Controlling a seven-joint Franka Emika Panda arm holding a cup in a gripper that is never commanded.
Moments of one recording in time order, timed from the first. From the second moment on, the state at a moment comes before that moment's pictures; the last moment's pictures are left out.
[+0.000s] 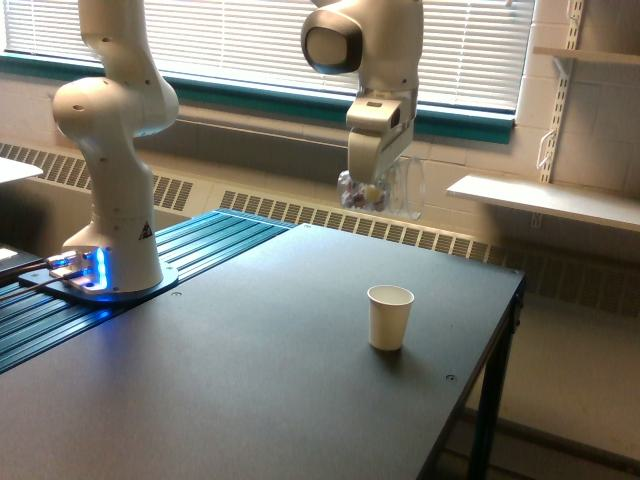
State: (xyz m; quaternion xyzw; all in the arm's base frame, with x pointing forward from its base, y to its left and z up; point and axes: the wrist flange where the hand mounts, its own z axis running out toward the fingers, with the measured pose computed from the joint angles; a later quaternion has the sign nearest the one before) arm 0.504 0.018 0.374 -0.93 0.36 0.03 0.07
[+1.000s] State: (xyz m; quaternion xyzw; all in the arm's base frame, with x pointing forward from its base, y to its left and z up) arm 0.504 -0.003 0.316 -0.93 0.37 0.10 0.01
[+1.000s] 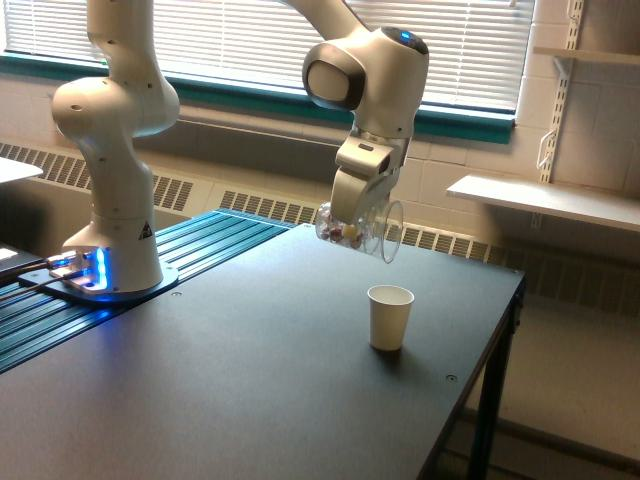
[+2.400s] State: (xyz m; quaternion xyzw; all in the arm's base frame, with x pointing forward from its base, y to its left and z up) arm 0.513 0.017 0.273 -0.91 0.39 0.17 -0.03
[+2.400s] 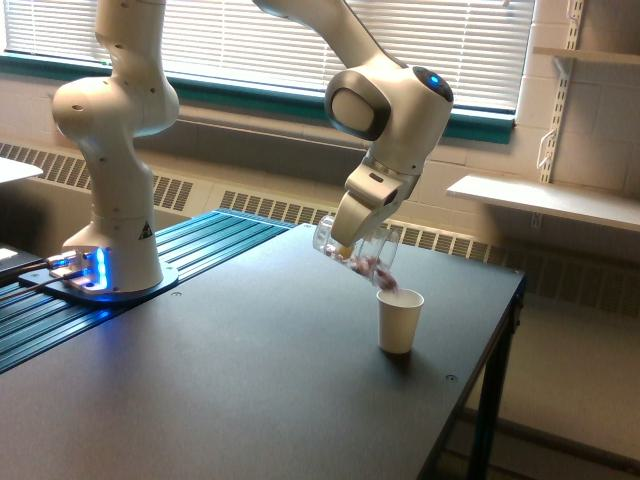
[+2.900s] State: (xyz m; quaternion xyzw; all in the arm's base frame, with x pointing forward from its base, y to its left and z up) arm 0.510 0.018 0.269 -0.90 0.39 0.18 -0.03
